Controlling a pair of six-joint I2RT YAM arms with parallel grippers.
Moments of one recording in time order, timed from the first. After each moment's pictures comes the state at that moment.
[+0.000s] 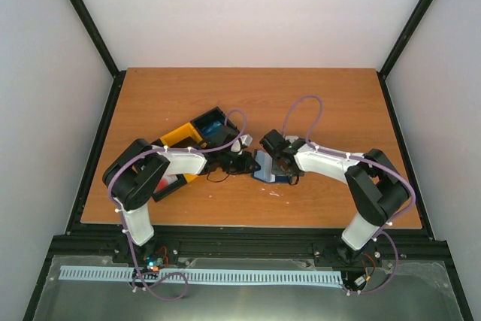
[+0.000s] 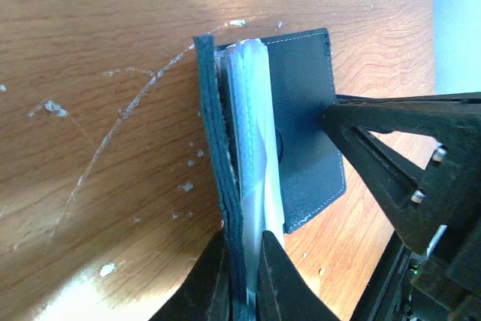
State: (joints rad) left arm -0.69 1.81 0.89 0.12 0.54 -0.74; right arm 0.70 1.67 0.96 -0.64 0.33 0.74
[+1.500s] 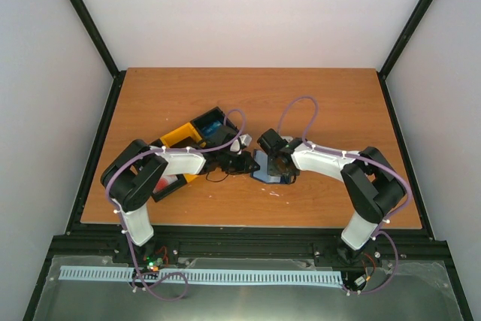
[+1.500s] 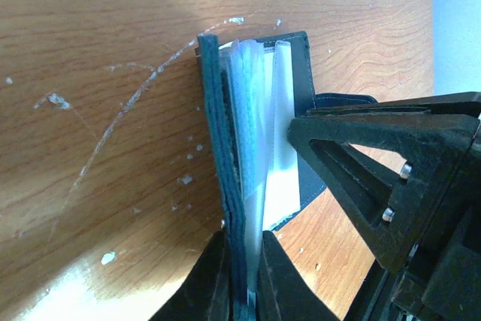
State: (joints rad) left arm -0.69 1.79 0.89 0.10 0.55 -0.74; right arm 0.71 1.69 0.98 -0.62 0.25 0.72
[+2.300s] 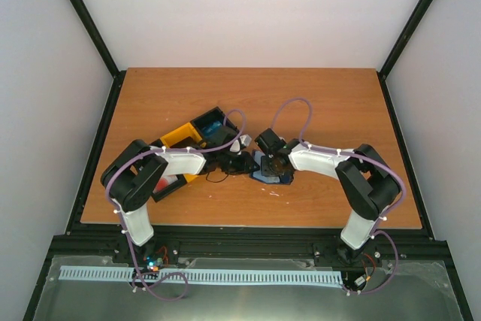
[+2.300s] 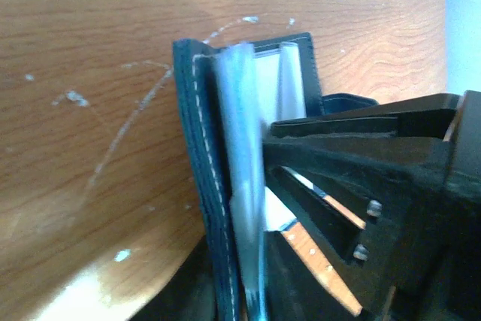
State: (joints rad) left arm -0.69 1.79 0.89 0.09 0.54 -0.74; right arm 0.71 1.73 0.98 -0.51 0.12 0.63
